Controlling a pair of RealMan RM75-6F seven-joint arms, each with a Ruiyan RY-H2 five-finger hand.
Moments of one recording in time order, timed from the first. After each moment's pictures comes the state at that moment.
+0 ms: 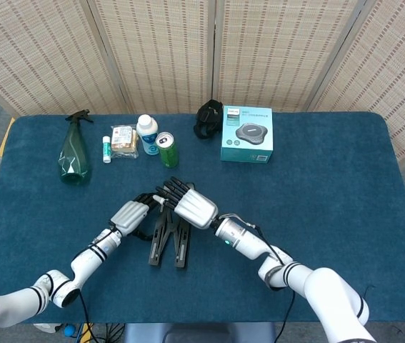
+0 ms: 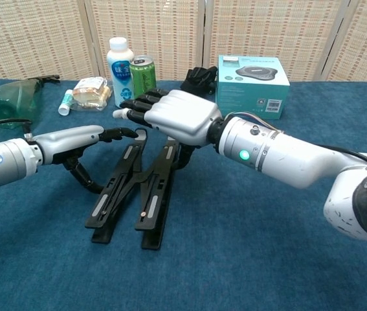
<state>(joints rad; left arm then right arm) -0.76 -1.68 -0.06 -1.05 1.47 0.86 -0.36 1.04 -2.02 0.06 -0.63 -1.66 1.05 -0.02</state>
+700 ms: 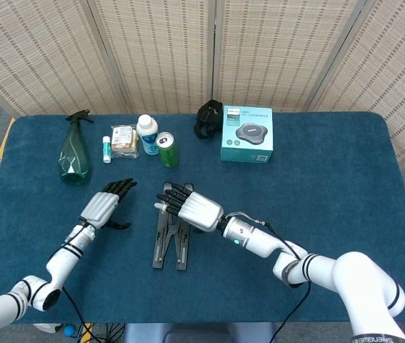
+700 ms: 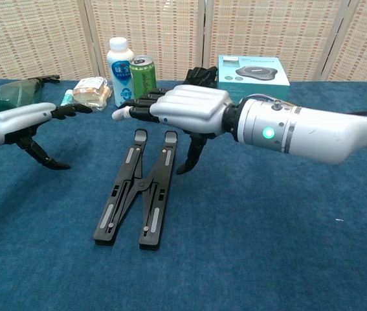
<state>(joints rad) -0.67 -1.57 -0.09 -1.09 1.38 0.96 -0.27 1.07 -1.73 0.02 -1.00 -1.68 0.95 0.12</state>
